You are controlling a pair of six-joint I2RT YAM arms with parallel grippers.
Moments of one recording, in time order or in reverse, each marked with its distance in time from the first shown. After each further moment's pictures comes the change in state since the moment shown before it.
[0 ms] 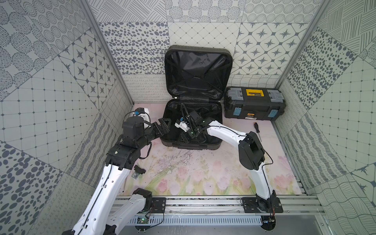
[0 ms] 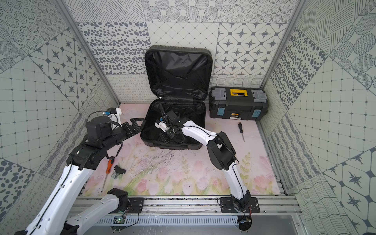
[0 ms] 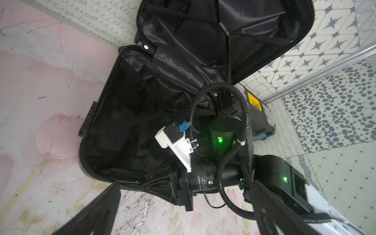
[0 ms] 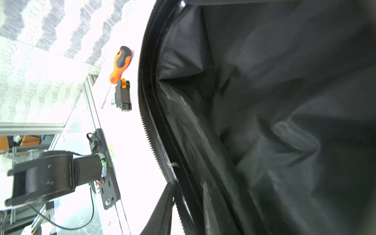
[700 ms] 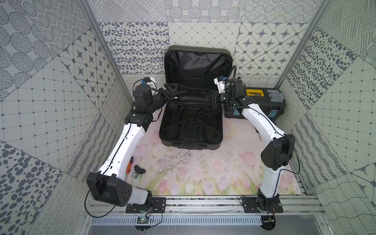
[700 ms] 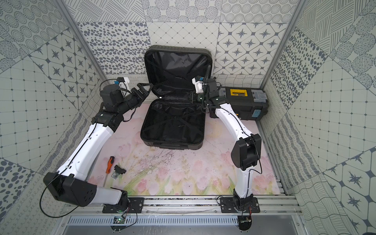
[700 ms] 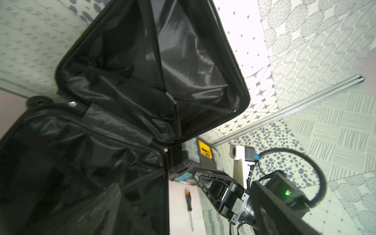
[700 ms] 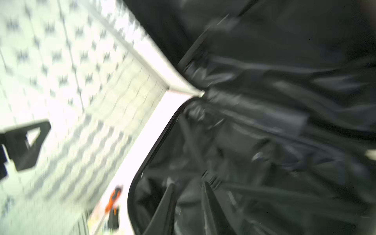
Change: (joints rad) left arm 0.055 0.476 0.333 0.417 0.146 -0.188; right arm -0.367 -0.250 0.078 0.215 0.094 0.180
